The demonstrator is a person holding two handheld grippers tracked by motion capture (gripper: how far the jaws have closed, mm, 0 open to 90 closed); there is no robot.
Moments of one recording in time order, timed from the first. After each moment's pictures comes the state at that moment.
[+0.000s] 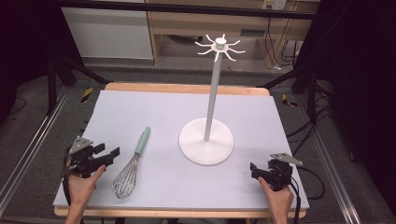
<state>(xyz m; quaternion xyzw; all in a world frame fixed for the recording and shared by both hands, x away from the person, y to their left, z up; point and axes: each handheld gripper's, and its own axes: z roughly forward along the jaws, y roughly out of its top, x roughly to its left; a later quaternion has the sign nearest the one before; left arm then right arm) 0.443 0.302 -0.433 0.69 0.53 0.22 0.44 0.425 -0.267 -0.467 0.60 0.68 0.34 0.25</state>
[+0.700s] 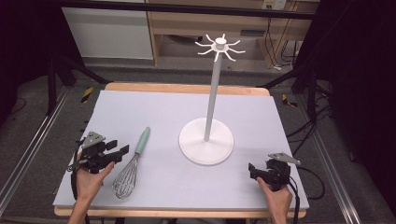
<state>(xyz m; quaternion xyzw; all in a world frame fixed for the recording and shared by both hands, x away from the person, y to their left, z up) 0.451 0.273 -0.416 0.73 0.49 0.21 0.42 0.426 -0.263 -0.466 0.60 0.68 0.34 0.25</state>
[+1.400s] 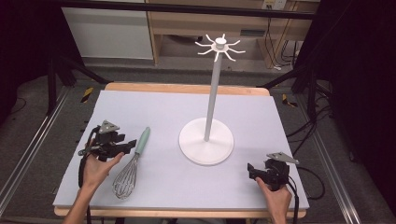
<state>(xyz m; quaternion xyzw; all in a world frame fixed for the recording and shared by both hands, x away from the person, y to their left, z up) 0.485 0.248 -0.404 0.77 0.48 0.20 0.36 0.427 -0.261 -0.466 0.59 0.69 0.33 0.25</state>
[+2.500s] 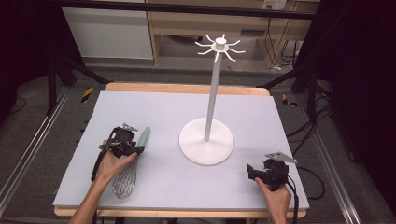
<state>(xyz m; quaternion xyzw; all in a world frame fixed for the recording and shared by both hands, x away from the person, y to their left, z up) 0.519 0.223 -0.448 0.82 0.50 0.14 0.26 0.428 -0.259 -0.468 0.59 0.70 0.32 0.24</state>
